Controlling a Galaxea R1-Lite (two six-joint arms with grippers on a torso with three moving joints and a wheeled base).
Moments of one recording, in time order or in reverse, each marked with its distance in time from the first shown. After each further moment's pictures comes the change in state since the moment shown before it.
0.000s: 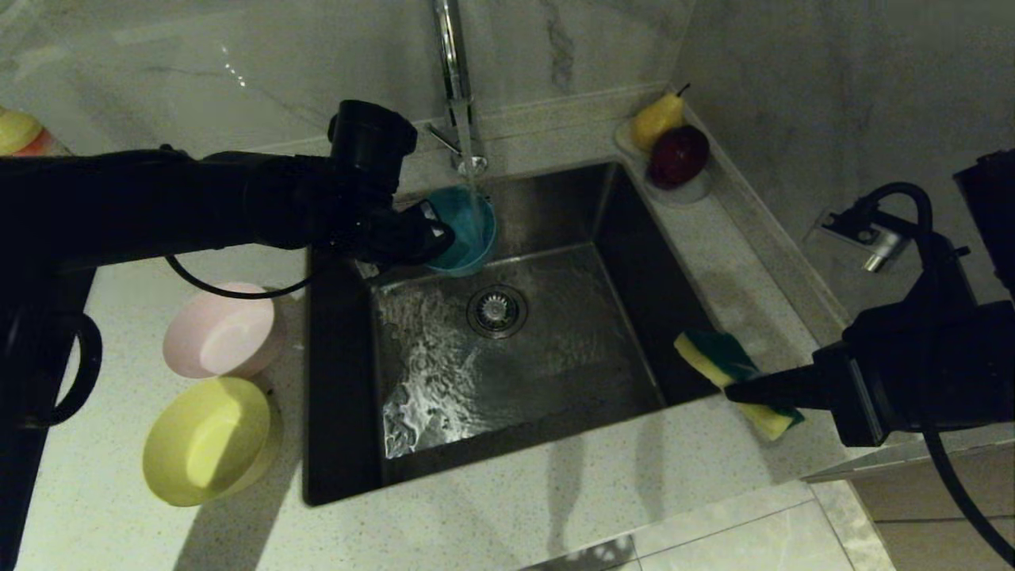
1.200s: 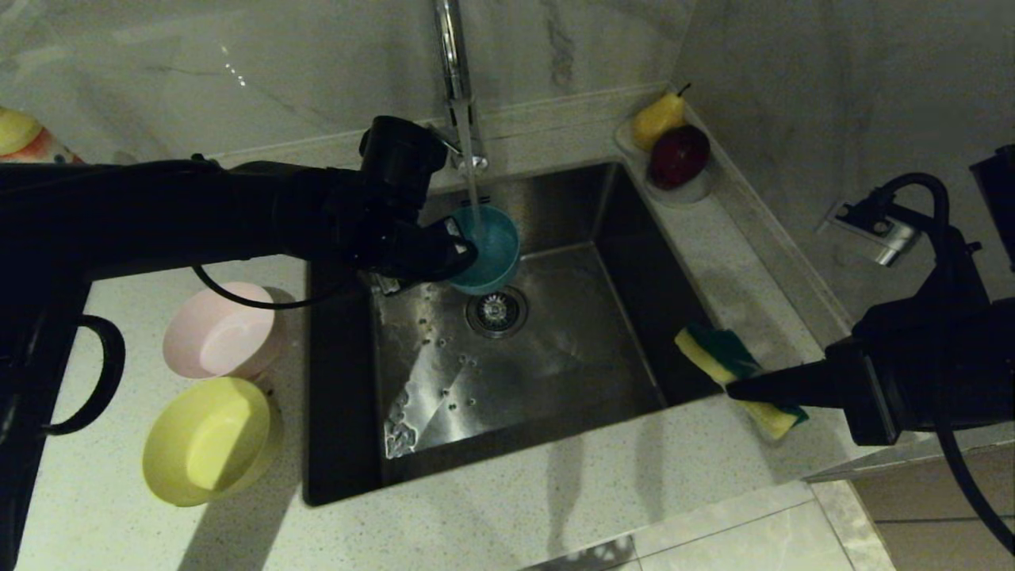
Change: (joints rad) left arm -0.060 0.006 0.013 0.033 0.003 -0.016; right arm -0.006 -0.013 0.000 -0.003 0.037 0.004
